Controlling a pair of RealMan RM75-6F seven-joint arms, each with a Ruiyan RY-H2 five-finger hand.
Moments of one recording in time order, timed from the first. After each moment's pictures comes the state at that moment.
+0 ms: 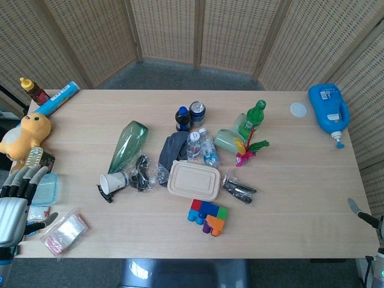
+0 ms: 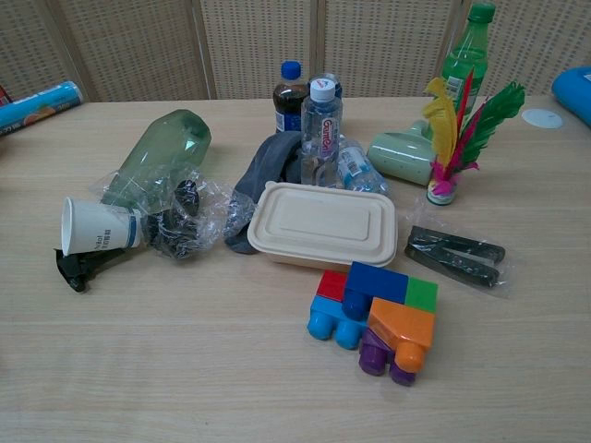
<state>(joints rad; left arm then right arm) -0.05 -1.04 0.00 -1.96 1.59 1.59 0.27 -0.02 -1.15 0.24 -1.75 -1.37 1.70 -0.10</state>
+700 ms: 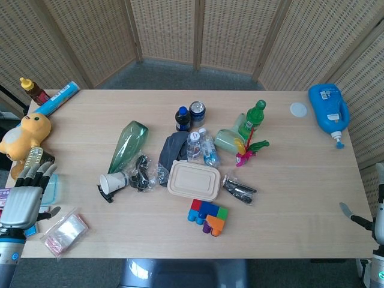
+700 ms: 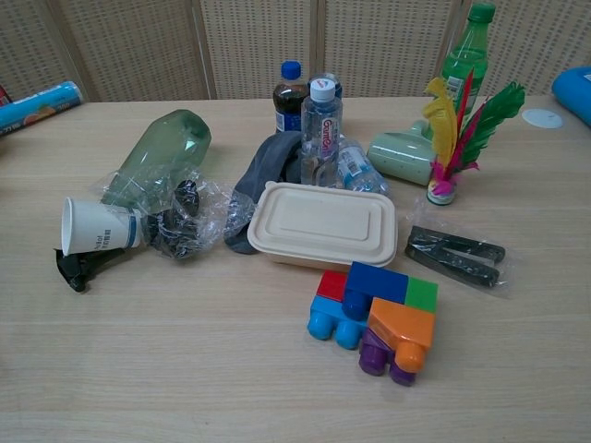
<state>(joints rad) -0.16 -1.13 -0.07 -1.82 1.33 1.36 0.42 -0.02 -1.12 0.21 -1.81 -1.36 1.65 -0.07</state>
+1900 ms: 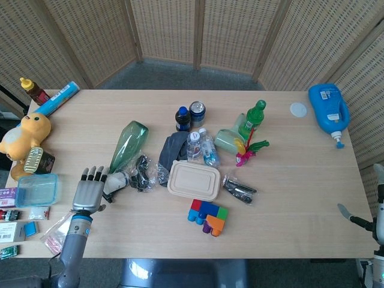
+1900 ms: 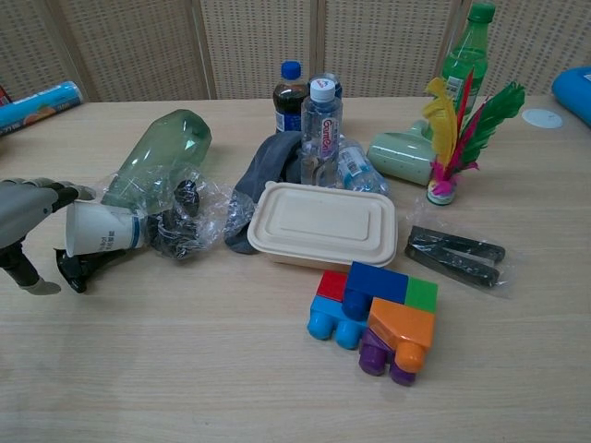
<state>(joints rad) -0.44 -1.63 -0.09 -1.58 0.91 1.27 0.88 -0.02 -1.08 0.20 -1.83 -1.35 1.61 0.03</state>
